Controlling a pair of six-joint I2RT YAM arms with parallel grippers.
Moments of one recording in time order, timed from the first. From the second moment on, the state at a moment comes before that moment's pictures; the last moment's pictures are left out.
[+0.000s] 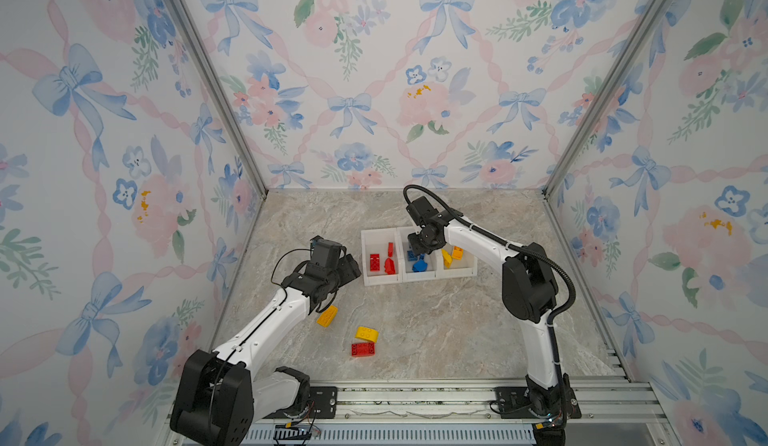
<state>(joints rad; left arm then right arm) -0.34 1.19 0.75 -0.40 -0.05 -0.78 0.62 2.16 1.83 -0.83 0.15 0.22</state>
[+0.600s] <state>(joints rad) -0.34 1.14 0.72 -0.45 -0.08 -0.79 0.62 2.01 1.74 -0.83 0.14 0.23</state>
